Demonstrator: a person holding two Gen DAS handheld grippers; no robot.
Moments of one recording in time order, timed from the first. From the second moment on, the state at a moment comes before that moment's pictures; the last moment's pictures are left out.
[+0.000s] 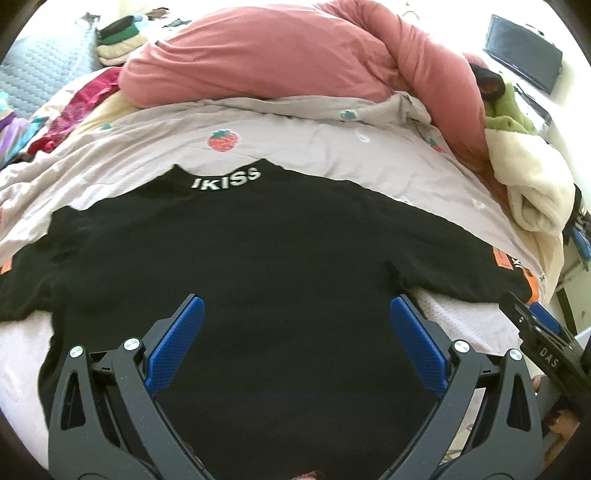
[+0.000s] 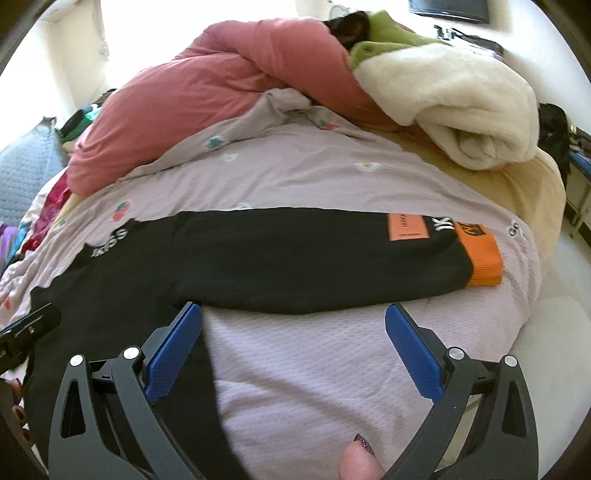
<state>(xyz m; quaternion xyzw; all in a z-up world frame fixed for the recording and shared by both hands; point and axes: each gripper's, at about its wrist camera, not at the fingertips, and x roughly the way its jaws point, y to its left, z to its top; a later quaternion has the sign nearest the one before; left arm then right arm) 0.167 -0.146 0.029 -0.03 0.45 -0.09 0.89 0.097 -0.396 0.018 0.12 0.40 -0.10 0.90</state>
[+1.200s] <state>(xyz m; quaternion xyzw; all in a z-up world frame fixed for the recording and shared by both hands) 0.229 -0.235 -0.020 0.00 0.51 -0.19 0.84 0.134 -0.530 -0.040 0.25 0.43 -0.23 0.84</state>
